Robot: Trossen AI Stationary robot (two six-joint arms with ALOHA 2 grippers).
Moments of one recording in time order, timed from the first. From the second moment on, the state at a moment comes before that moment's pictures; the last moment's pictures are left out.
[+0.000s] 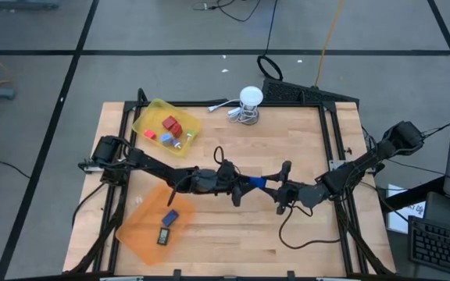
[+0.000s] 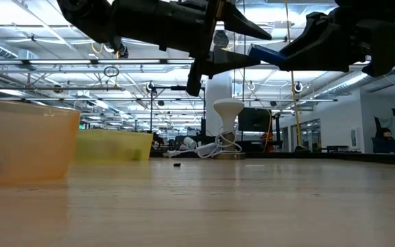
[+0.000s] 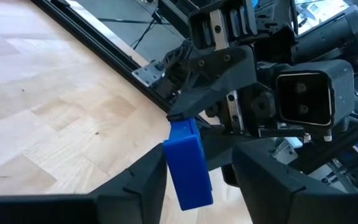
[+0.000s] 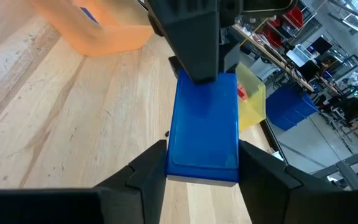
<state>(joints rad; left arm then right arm) -0.20 1.90 1.02 0.76 -0.29 -0.71 0.52 1.25 0.48 0.36 0.76 -0.31</state>
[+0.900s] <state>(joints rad) -0.20 1.90 1.02 0.76 -0.29 -0.68 0.52 1.25 0.48 0.36 0.76 -0.30</state>
